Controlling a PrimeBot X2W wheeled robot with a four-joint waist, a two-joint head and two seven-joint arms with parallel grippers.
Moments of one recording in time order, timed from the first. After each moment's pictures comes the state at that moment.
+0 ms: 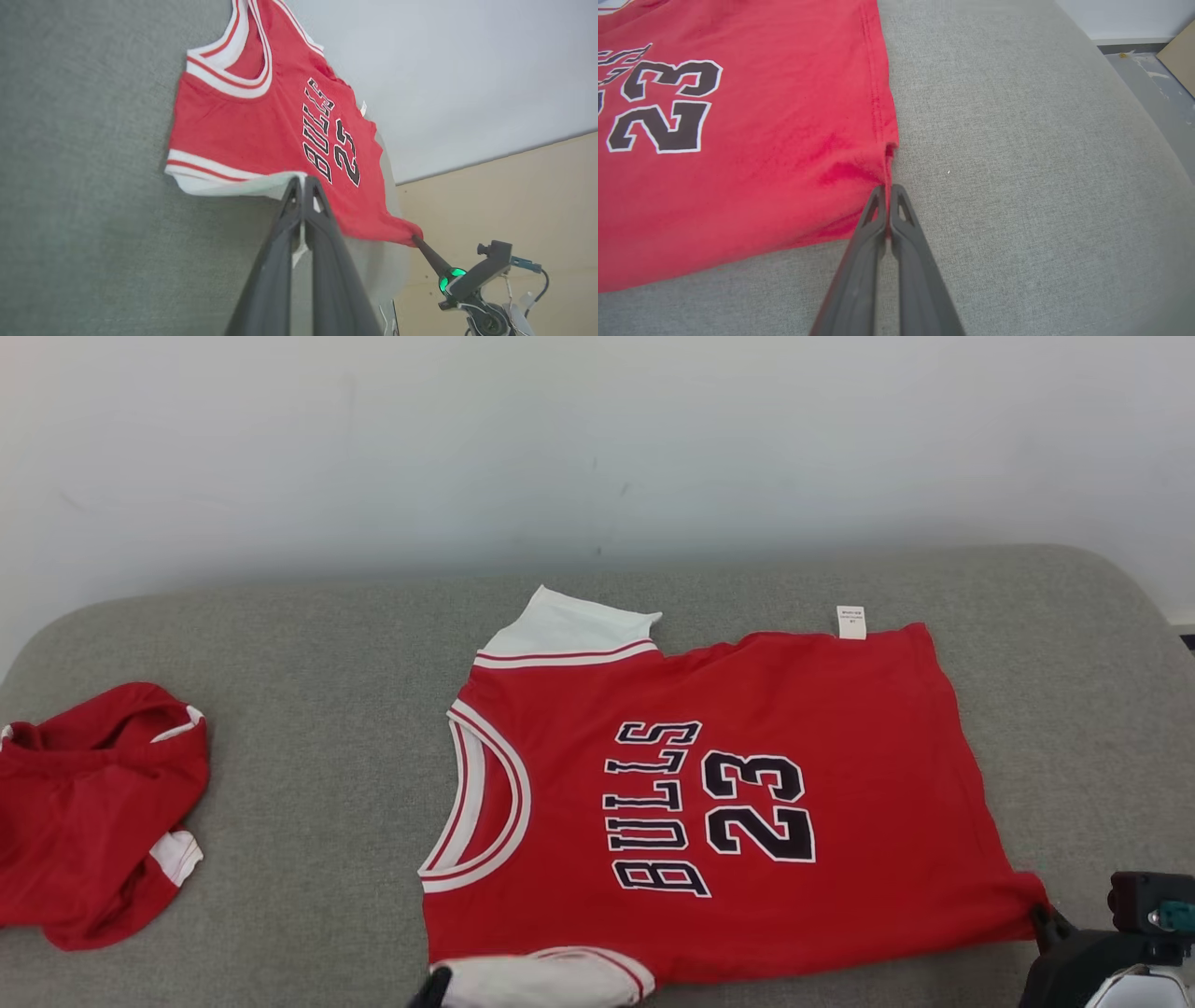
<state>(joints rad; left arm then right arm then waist) 0.23 0.16 -0.20 -0.11 -1.08 -0.11 0.24 -0.01 -0.15 -0.20 0.21 0.14 0.13 0.41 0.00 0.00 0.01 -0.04</state>
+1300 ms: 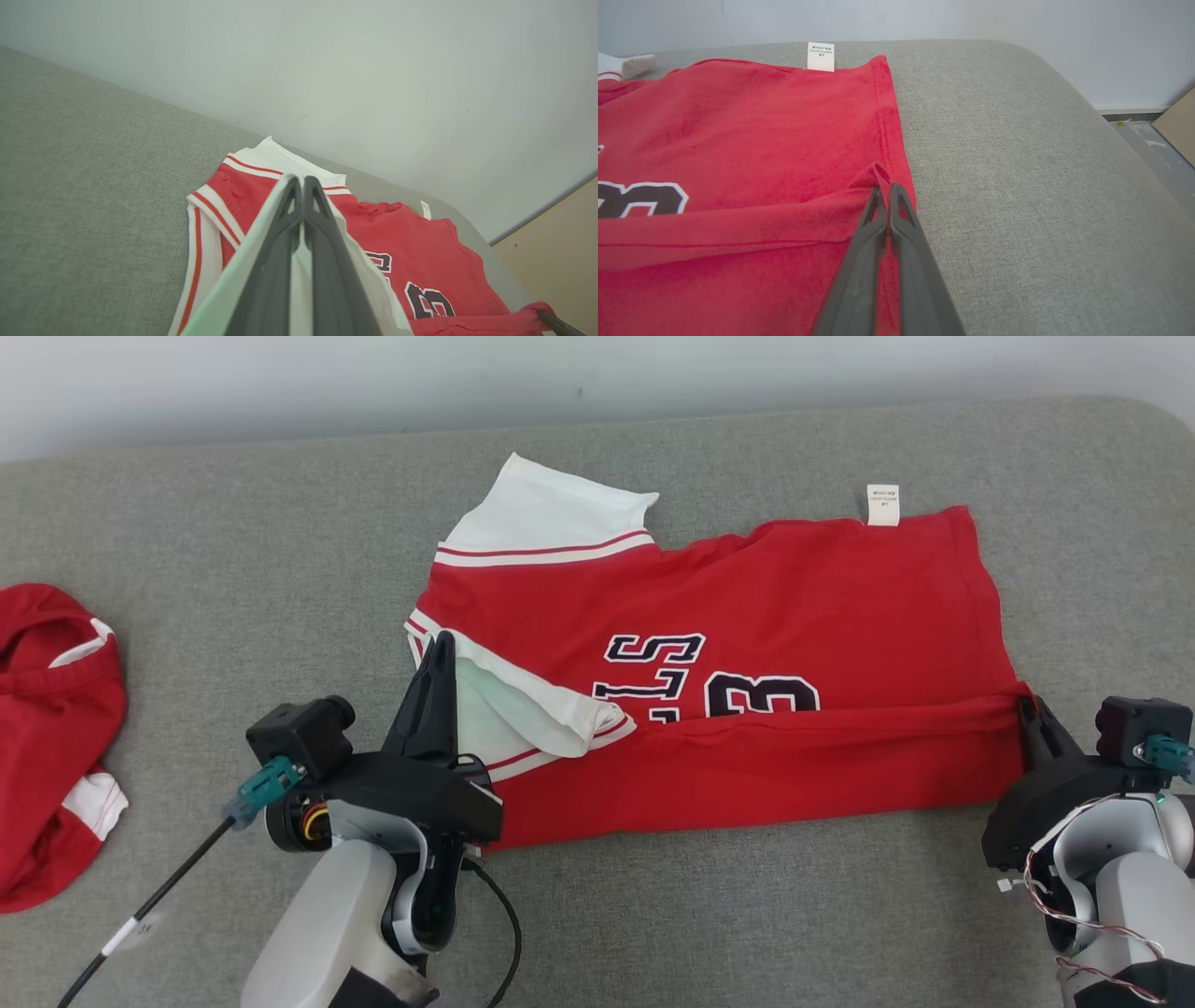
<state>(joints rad) -0.54 0.05 -0.33 0.50 -0.71 -0.04 -0.25 -0.41 -0.14 -0.19 0.47 0.04 0.13 0.13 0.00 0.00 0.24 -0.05</state>
